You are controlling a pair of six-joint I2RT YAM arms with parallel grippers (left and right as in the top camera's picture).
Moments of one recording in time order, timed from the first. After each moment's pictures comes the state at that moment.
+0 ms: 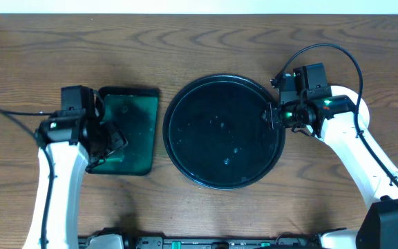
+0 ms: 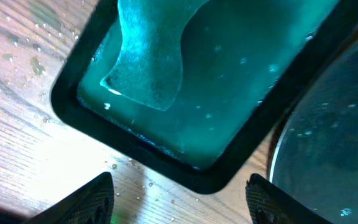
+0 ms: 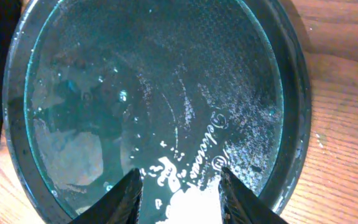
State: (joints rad) left arm 0.12 1.29 1.05 -1.13 0.05 -0.44; right arm 0.21 1.55 1.10 -0.69 -0.32 0.11
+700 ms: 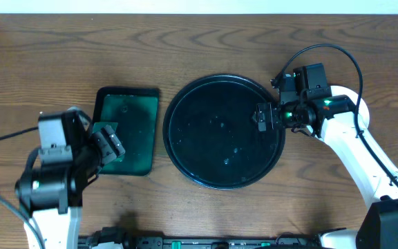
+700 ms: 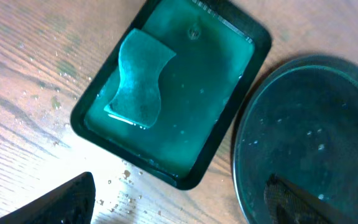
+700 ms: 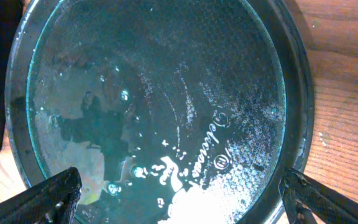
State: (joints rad) left arm 0.12 0.93 1.05 -1.14 0.05 -0.43; right arm 0.21 1.55 1.10 -0.69 -0.33 0.12
